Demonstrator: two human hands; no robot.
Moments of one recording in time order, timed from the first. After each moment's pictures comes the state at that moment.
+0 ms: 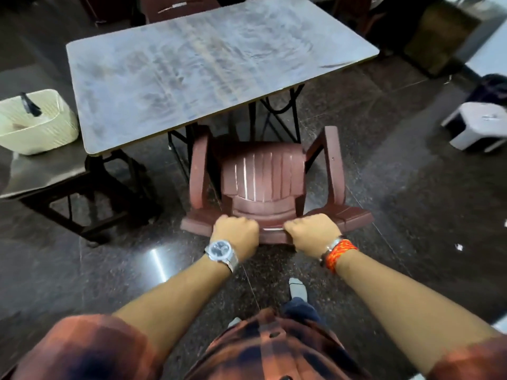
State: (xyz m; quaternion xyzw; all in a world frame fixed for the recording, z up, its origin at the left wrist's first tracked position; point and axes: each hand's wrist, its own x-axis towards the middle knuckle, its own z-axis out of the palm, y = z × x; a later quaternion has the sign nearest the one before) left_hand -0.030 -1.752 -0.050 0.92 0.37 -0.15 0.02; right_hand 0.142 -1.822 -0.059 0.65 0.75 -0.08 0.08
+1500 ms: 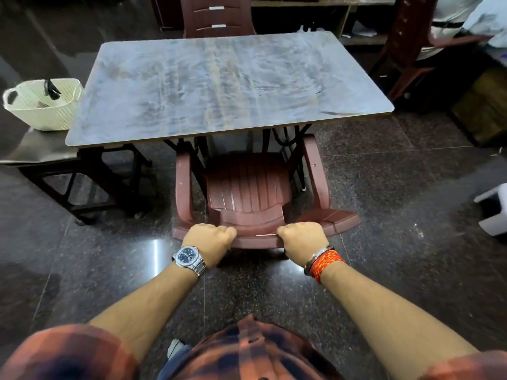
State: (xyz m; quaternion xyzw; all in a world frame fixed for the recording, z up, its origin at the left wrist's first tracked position) left_hand 0.127 -1.721 -0.087 0.92 0.39 0.03 -0.07; right_hand 0.361 -1.758 -0.066 0.58 0.81 -0.05 0.05
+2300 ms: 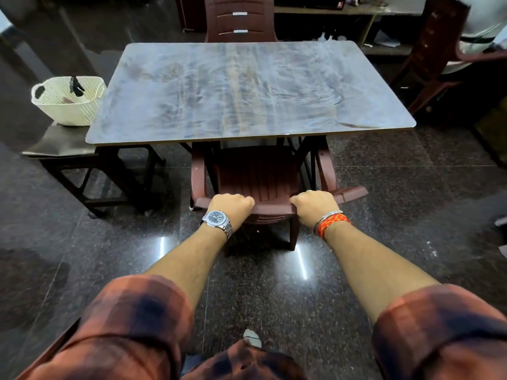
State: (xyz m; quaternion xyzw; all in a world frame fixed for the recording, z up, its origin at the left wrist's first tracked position) left_hand 0.165 -1.643 -0.068 0.85 0.52 -0.10 -0.01; right_hand 0.384 -1.651 -0.060 0.59 0.80 0.00 0.10
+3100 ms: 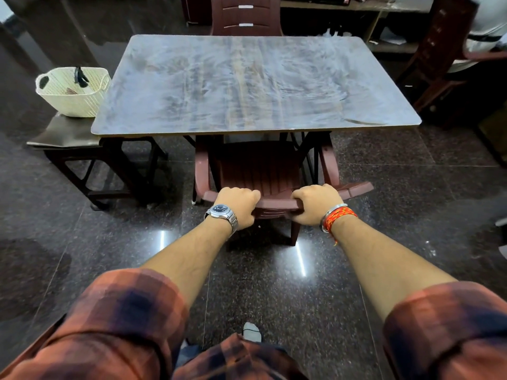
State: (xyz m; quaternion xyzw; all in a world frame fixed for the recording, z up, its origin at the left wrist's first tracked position) left_hand 0.162 -1.648 -0.062 0.86 0.50 -0.08 0.04; right_hand 0.383 -1.652 -0.063 0.57 0.82 -0.02 0.08
